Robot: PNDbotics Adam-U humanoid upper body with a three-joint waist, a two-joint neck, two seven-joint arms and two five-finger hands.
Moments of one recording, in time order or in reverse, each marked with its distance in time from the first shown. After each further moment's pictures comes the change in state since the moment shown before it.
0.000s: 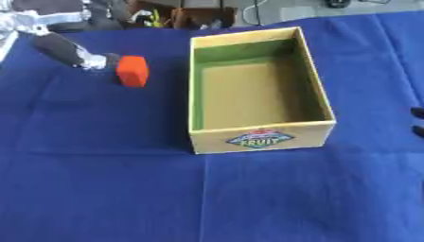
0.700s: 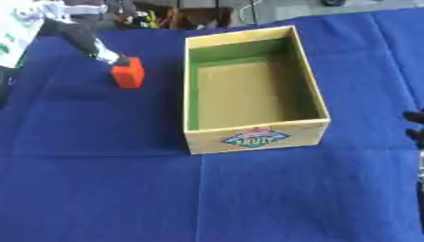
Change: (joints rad) left arm -0.145 -0.081 -0.037 0.253 -0.239 -0.013 0.013; right arm 0.007 0.000 0.016 0.000 0.005 0.002 0.020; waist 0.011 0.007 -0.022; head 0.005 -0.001
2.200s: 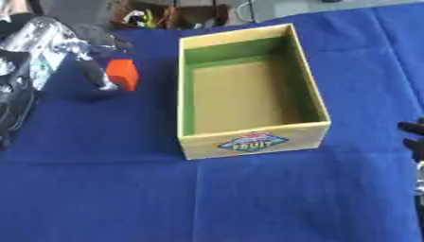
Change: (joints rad) left arm -0.020 -0.041 0.015 0.198 -0.266 -0.006 0.006; right arm -0.017 0.000 0.014 0.000 0.018 0.001 0.014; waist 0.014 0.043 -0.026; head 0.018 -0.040
